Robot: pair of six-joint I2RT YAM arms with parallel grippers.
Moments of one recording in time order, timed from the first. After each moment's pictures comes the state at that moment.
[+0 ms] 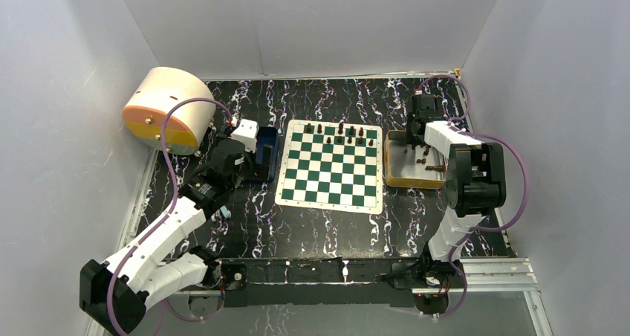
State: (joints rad) left arm -0.55 0.95 0.74 -0.33 -0.31 -0.08; right arm 0.07 1.79 1.16 -0.31 0.22 0.13
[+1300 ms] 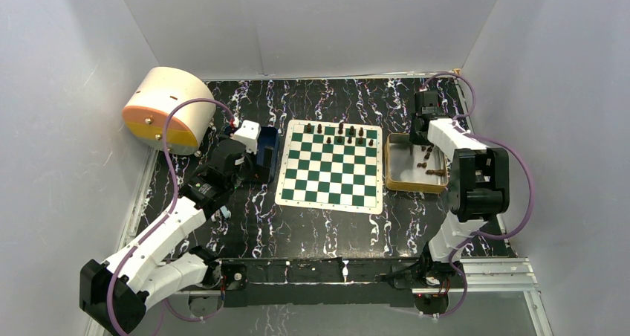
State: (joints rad) left arm -0.55 0.96 0.74 -0.34 -0.27 -0.08; right arm 0.07 1.75 1.20 -0.43 0.24 0.15
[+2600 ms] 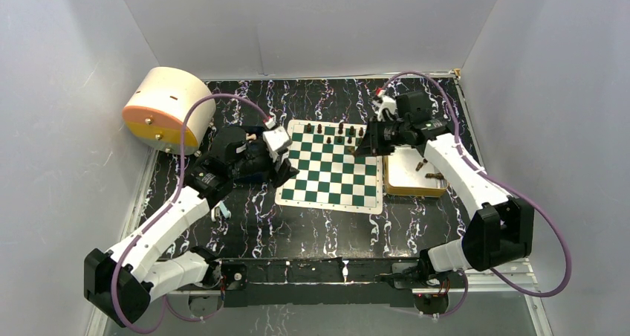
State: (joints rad) left arm -0.55 1.04 0.85 -0.23 0.44 0.22; right arm 0.31 1.39 1.19 -0.66 -0.56 0.27
